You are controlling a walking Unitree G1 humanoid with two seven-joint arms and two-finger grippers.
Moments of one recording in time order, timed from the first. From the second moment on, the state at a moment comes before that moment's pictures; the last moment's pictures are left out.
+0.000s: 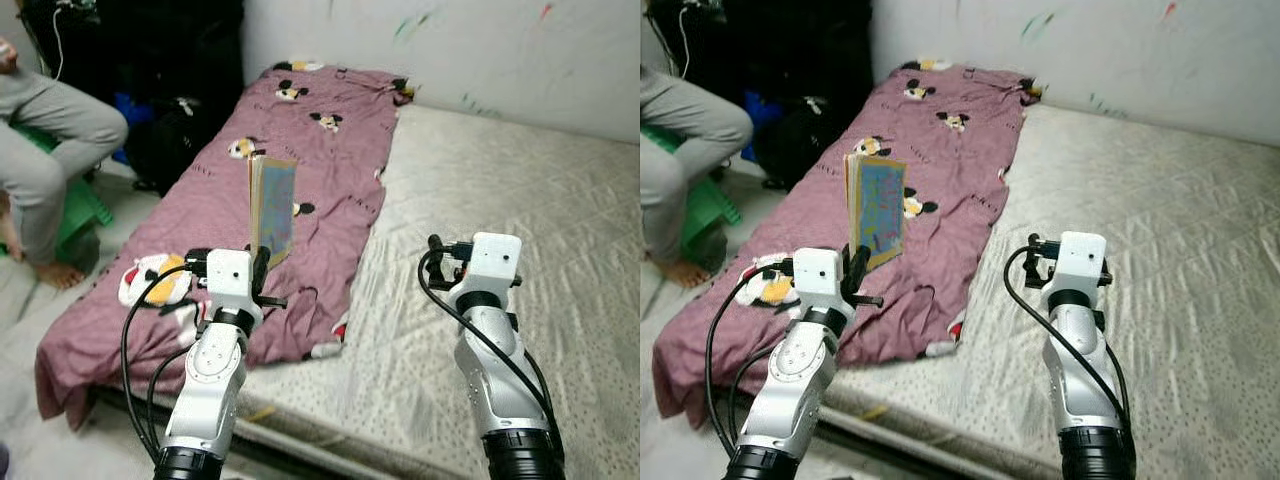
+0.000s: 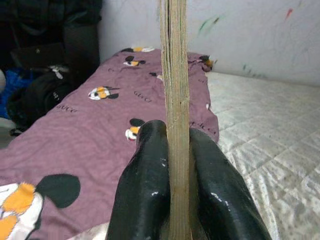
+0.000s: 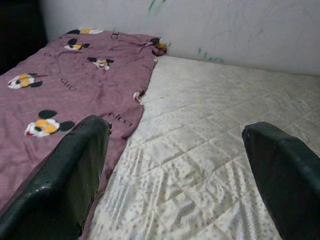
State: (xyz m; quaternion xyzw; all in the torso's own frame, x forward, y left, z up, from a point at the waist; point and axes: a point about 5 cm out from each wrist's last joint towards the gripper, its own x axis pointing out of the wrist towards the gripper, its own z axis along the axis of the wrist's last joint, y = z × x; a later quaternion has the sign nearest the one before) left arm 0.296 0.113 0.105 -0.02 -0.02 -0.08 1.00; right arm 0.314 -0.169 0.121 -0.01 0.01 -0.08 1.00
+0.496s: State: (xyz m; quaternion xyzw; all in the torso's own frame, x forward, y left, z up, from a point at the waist) left arm 0.296 0.111 0.104 -0.03 -0.02 -0.08 1.00; right arm 0.316 -0.172 0.121 -0.02 0.01 -0.08 1.00
